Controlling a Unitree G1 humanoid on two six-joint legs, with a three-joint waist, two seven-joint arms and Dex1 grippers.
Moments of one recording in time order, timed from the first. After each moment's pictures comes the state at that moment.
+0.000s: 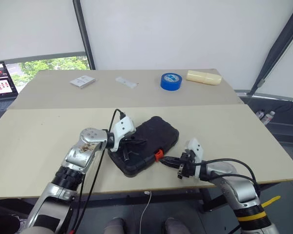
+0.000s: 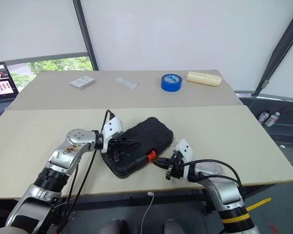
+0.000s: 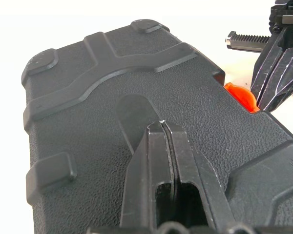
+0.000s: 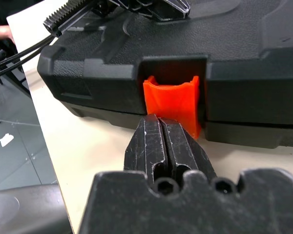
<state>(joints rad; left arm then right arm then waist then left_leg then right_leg) -0.59 0.49 -0.24 0.14 -0.17 0.33 -1.06 -0.22 -0.42 0.12 -0.16 0.40 0.52 0.88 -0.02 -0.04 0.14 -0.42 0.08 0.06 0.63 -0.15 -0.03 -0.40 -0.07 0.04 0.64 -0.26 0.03</state>
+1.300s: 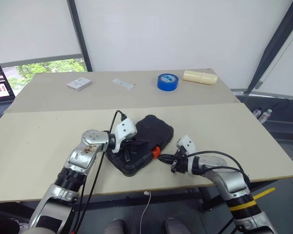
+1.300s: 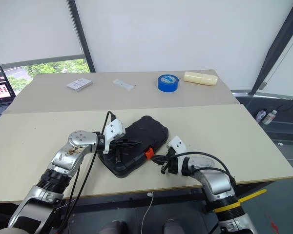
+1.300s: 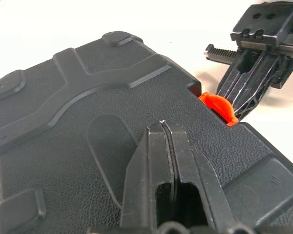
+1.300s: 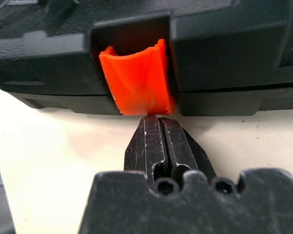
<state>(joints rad) -0.57 0.47 -0.24 0.16 -0.15 0.29 -1.06 -0.34 -0.39 0.18 -0.03 0.32 0.58 0.80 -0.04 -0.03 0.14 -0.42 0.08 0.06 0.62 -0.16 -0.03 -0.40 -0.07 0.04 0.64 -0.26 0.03</state>
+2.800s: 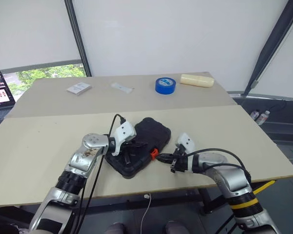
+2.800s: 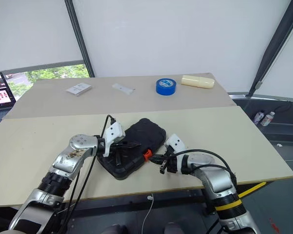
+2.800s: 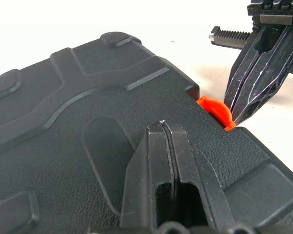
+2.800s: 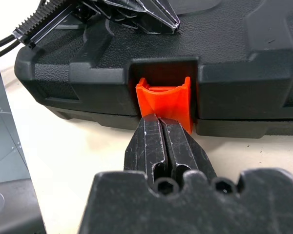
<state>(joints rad) -0.54 0.46 -0.24 0.17 -0.15 0.29 -1.03 -0.37 -0.40 0.20 -0.08 0.33 0.64 0.84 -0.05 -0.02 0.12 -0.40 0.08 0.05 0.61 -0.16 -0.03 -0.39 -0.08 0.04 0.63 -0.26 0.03</state>
